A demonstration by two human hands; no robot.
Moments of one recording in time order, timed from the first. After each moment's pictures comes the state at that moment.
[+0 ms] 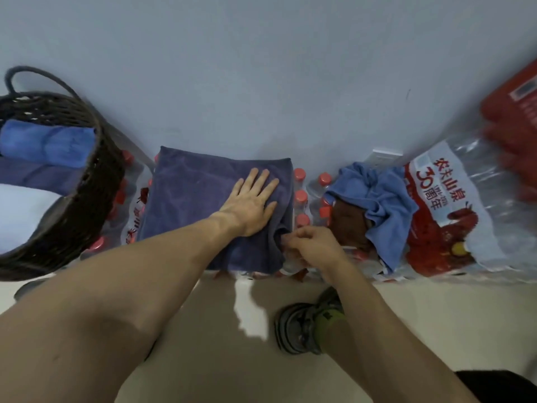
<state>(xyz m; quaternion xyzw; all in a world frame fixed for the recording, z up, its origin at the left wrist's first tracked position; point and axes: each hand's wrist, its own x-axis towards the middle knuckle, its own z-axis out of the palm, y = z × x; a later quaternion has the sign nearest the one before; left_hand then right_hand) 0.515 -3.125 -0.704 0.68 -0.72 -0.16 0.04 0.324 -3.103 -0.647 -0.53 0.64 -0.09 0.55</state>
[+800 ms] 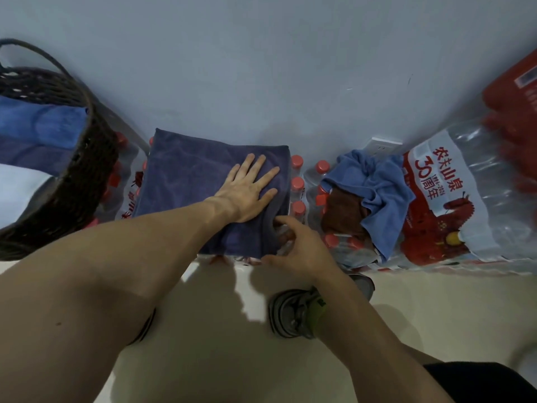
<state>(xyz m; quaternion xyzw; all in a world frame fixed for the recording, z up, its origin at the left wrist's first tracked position) 0.514 -3.124 -0.705 0.68 -0.71 -0.17 0.04 0.308 -3.080 -0.659 -0.76 0.48 -0.08 0.43</state>
